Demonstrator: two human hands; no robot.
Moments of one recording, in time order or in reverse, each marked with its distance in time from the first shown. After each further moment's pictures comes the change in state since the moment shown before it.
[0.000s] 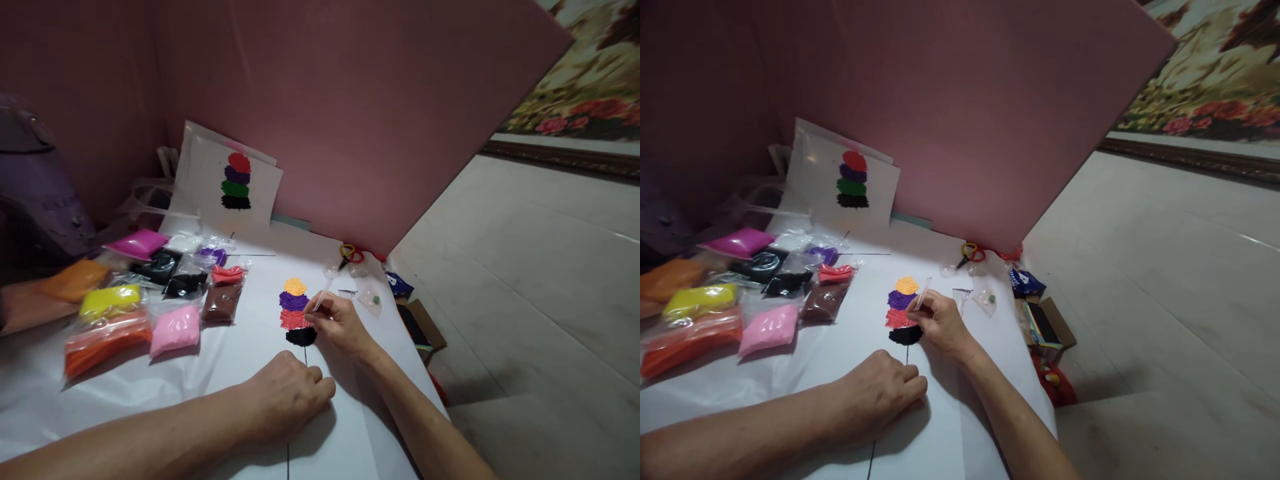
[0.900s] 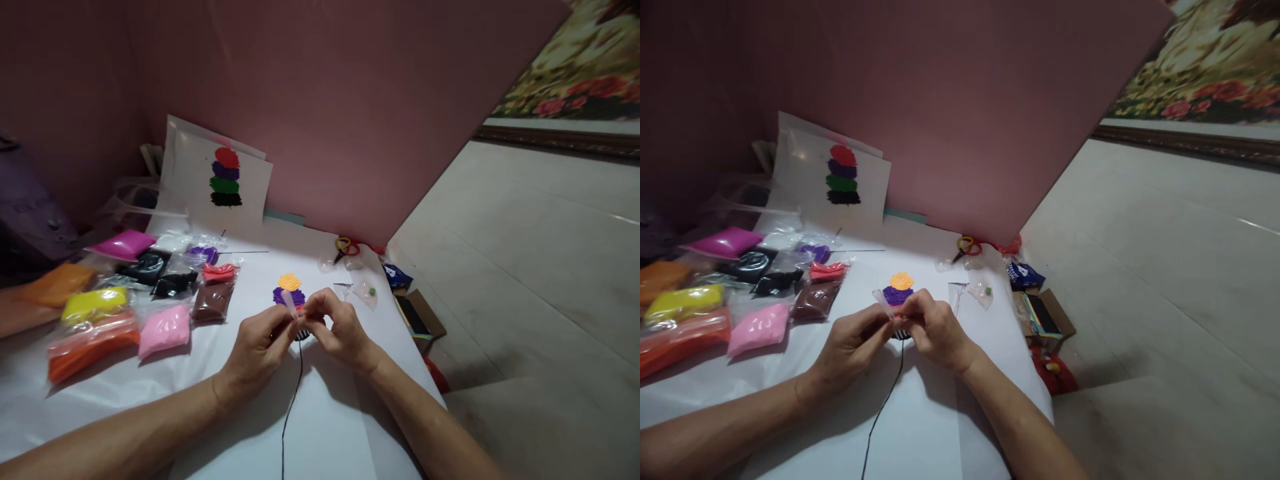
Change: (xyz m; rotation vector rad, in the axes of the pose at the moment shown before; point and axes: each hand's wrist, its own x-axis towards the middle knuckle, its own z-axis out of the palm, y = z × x) left_hand -0.004 -0.021 -0.011 -0.794 0.820 -0.445; right_hand -0.018 -0.011 -0.004 -0.124 -0.025 -0.210
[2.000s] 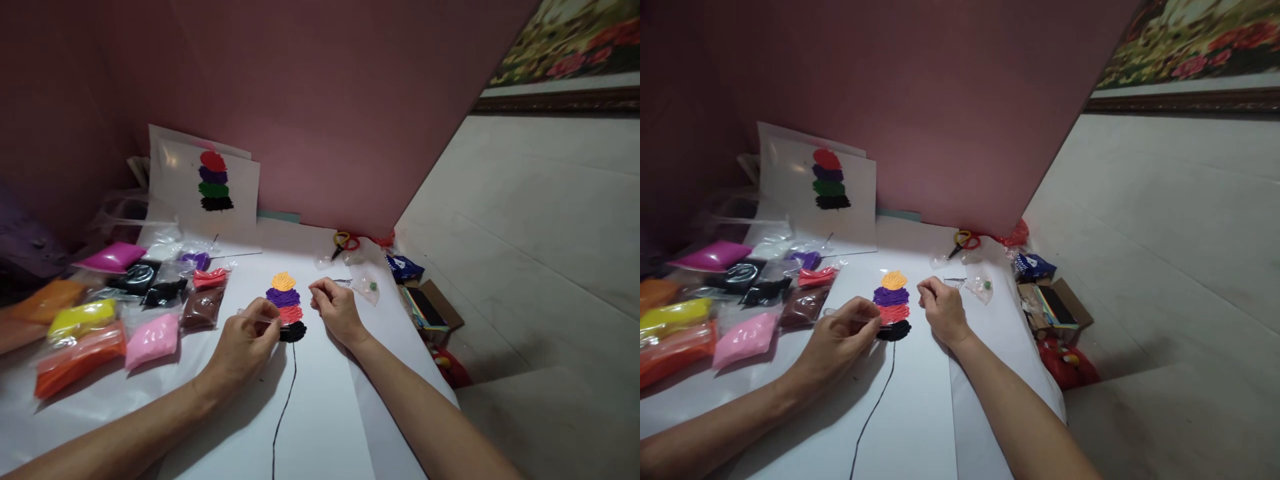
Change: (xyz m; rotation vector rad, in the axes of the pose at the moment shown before) left_hand 0.010 -0.003 -0.006 0.153 -0.060 -0.488; right_hand 0.006 0.067 0.004 -0.021 0.276 0.239
